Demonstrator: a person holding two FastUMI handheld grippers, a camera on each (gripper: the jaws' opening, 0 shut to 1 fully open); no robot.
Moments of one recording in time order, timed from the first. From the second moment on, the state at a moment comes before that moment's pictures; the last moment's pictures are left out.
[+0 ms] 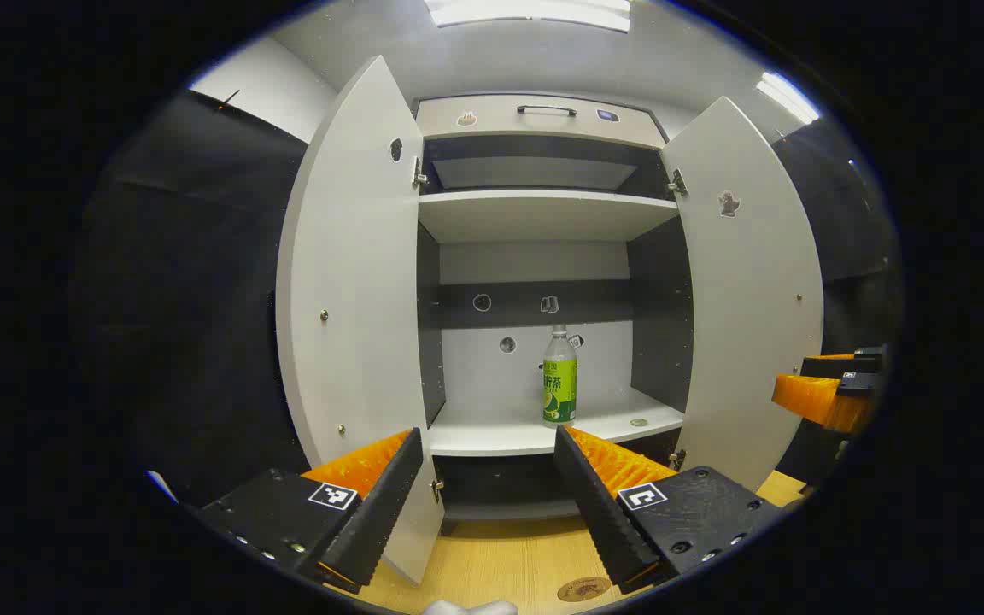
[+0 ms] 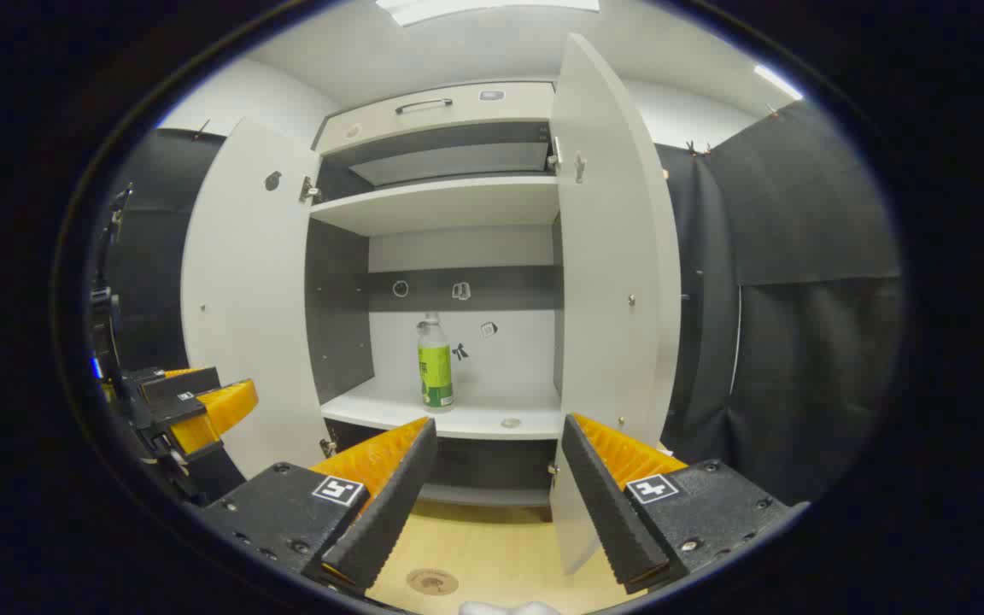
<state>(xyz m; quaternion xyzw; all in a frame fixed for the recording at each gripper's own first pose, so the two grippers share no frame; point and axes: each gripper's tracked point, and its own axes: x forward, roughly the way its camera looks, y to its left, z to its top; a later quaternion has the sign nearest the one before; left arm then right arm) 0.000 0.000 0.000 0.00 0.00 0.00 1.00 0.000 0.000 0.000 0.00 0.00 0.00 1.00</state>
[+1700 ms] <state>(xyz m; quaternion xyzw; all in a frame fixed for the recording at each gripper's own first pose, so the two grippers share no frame) 0.334 -0.117 -0.035 0.01 0.00 -0.04 1.00 0.016 -0.014 0.013 -0.02 0.02 -0.05 1.00</state>
